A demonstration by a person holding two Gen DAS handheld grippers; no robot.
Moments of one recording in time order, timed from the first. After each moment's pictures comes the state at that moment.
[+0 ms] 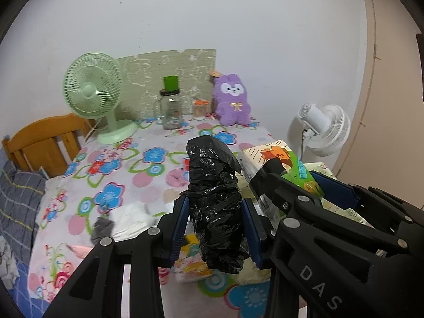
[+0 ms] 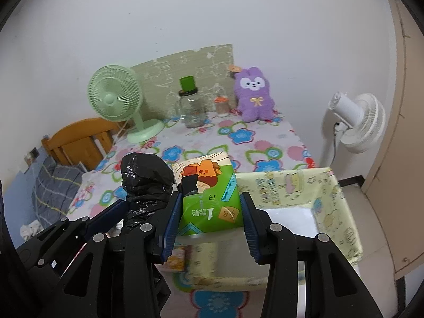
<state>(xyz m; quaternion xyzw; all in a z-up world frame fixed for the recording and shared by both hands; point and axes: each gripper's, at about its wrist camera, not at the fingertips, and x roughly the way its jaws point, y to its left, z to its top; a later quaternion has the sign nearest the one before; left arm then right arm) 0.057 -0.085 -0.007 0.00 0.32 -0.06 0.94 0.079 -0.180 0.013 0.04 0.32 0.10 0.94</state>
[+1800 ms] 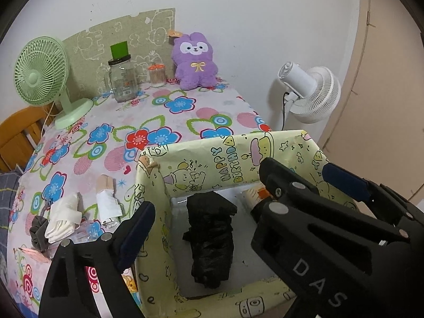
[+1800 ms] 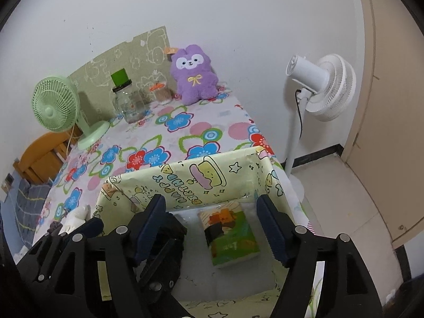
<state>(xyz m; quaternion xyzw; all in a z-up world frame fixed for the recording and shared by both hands) 0.111 -0.169 -0.057 0.02 0.41 -0.10 0.91 0.131 -0.275 -0.040 0.09 0.37 0.01 0.92</state>
